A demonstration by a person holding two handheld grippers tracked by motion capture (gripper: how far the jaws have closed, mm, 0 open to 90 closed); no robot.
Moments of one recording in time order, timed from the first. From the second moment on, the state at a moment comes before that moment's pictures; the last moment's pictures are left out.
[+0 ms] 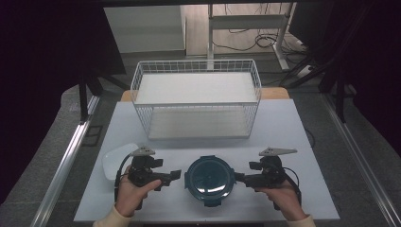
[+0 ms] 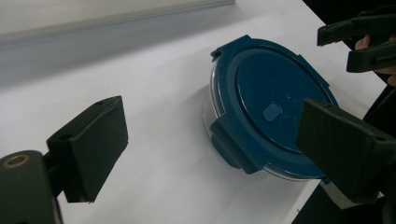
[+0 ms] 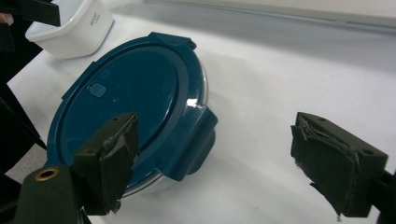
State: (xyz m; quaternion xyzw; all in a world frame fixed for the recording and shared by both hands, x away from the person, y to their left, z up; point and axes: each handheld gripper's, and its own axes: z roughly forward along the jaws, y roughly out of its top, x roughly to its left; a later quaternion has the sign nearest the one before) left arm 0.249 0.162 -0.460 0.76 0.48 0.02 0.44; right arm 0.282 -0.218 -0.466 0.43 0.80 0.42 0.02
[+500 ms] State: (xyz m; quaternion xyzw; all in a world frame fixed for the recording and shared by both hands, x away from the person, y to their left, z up) left arm 0.256 0.142 -0.480 0.74 0.51 -0.05 0.45; right arm 0.285 -0.201 -0.479 0.46 0.78 0.43 -0.05
